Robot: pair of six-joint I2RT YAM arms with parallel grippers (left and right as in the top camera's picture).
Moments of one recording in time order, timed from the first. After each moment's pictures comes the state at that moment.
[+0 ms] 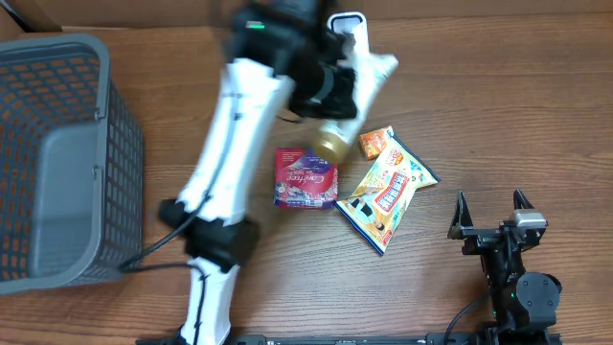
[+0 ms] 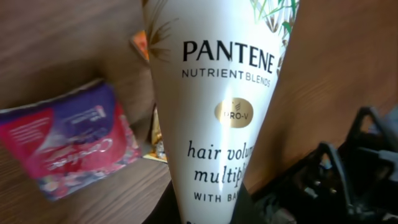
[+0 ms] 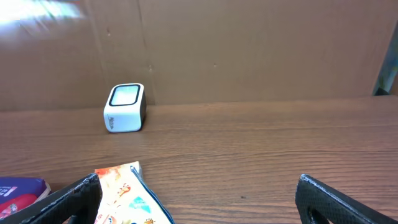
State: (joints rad) left arm -0.48 2.22 2.62 -1.69 0.41 -0.26; right arm 0.04 0.01 0.02 -0.03 0.00 0.07
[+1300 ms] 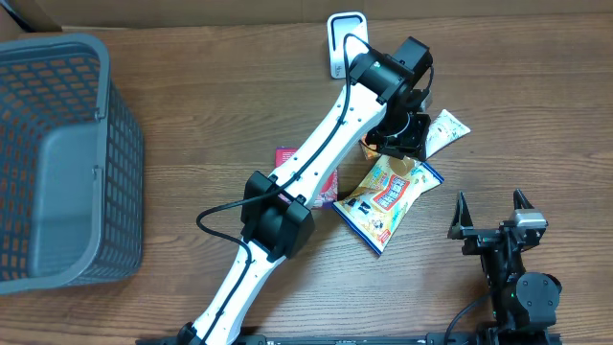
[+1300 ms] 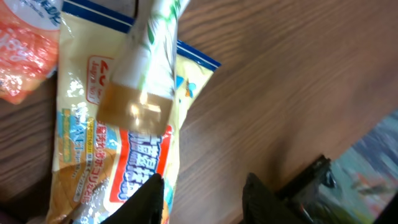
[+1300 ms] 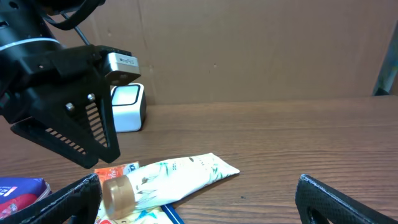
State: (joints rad) left arm -0.68 2.51 2.61 -1.49 0.48 -0.37; right arm 0.04 0.01 0.02 -0.03 0.00 0.07
